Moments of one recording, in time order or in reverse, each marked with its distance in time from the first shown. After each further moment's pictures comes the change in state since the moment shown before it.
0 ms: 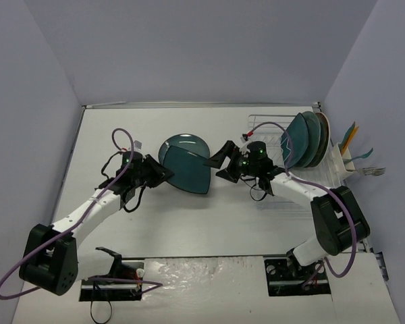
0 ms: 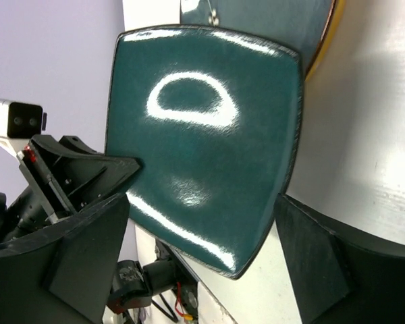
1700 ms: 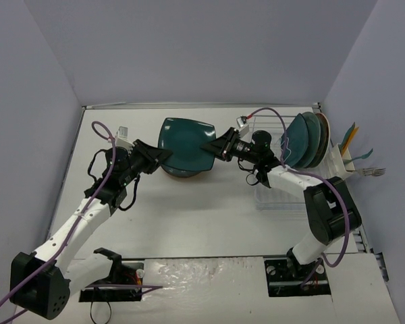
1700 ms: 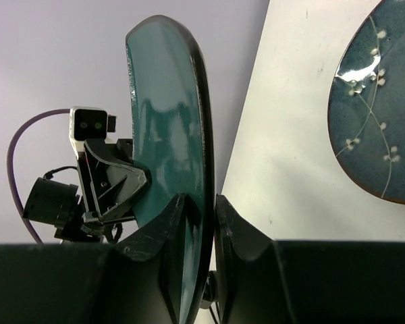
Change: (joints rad) left arm 0.003 -0.179 0.050 0.144 0.003 -0.104; right arm -0.030 0.109 0.093 0.438 -0.205 0.209
